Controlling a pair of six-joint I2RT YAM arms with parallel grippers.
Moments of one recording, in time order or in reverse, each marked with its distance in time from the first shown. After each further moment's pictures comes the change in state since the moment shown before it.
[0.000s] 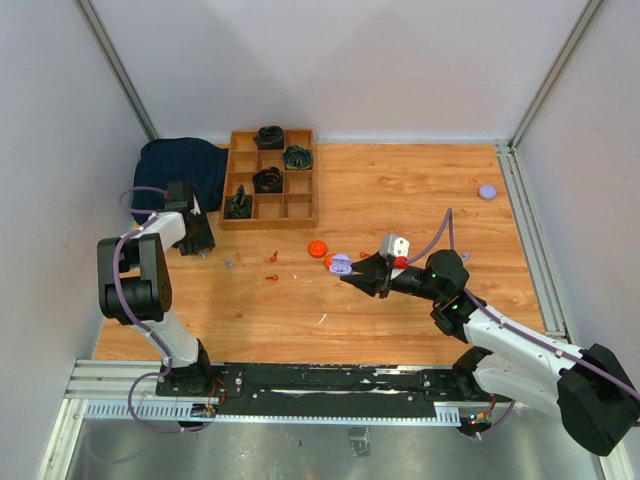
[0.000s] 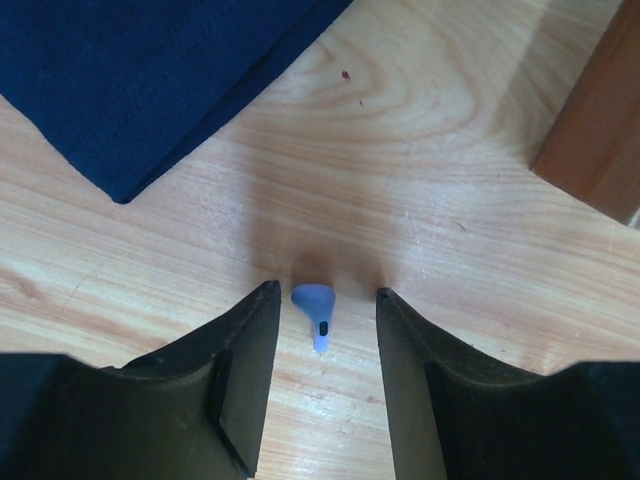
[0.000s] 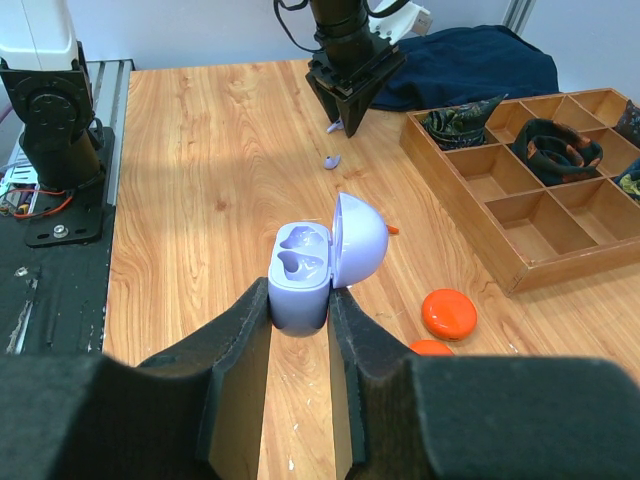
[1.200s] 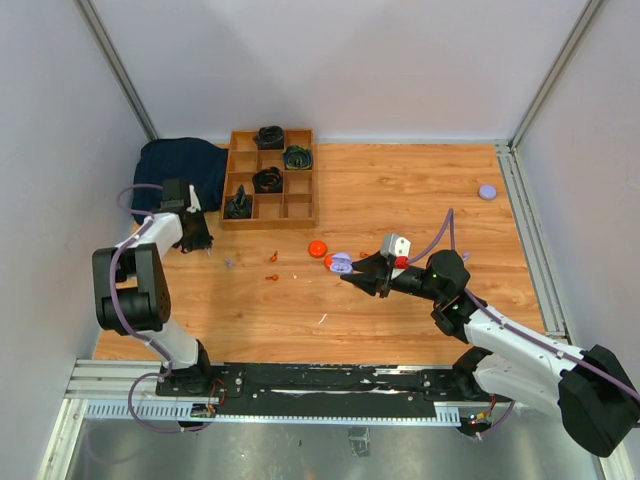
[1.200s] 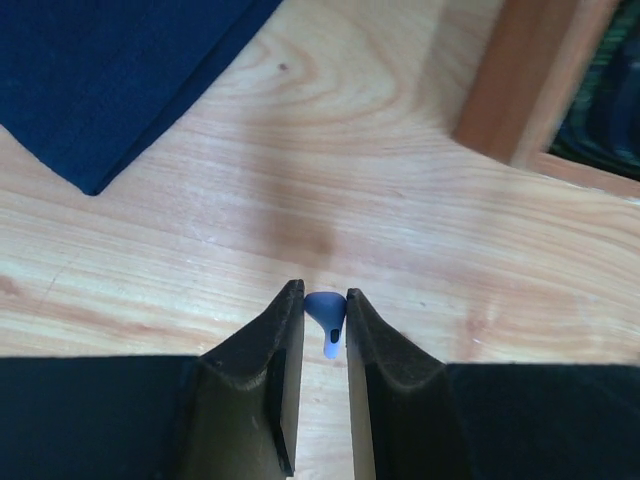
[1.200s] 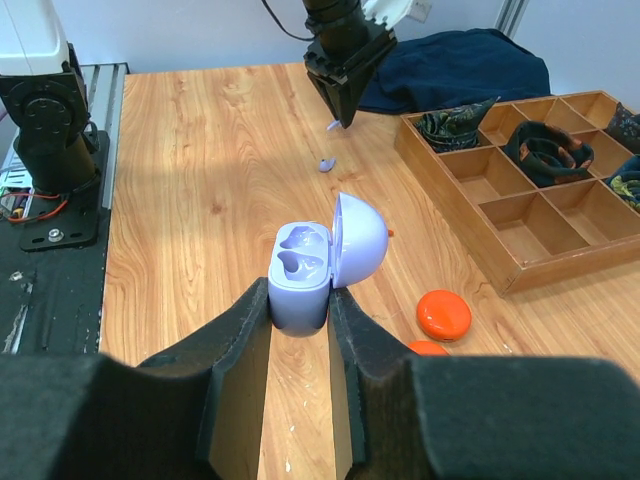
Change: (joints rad) left arm 0.007 -0.041 0.002 -0.030 0.098 0.023; right arm 0.000 -0.008 0.000 0.000 0.010 0.000
